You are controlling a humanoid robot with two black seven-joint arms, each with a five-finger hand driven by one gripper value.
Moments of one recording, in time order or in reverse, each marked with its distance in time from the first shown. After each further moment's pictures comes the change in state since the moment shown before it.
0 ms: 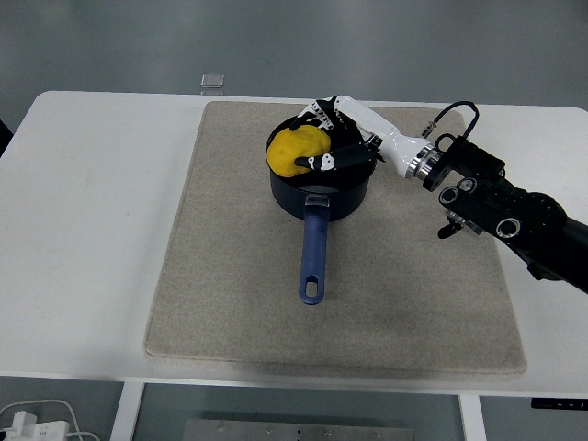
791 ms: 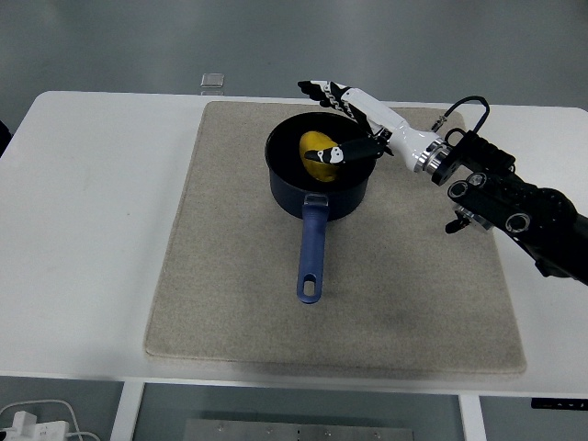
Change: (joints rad) left arm 0.000 0.000 0.000 0.002 0.000 0.001 0.000; right arm 0.005 -0.036 0.023 0.001 0.019 0.006 0.000
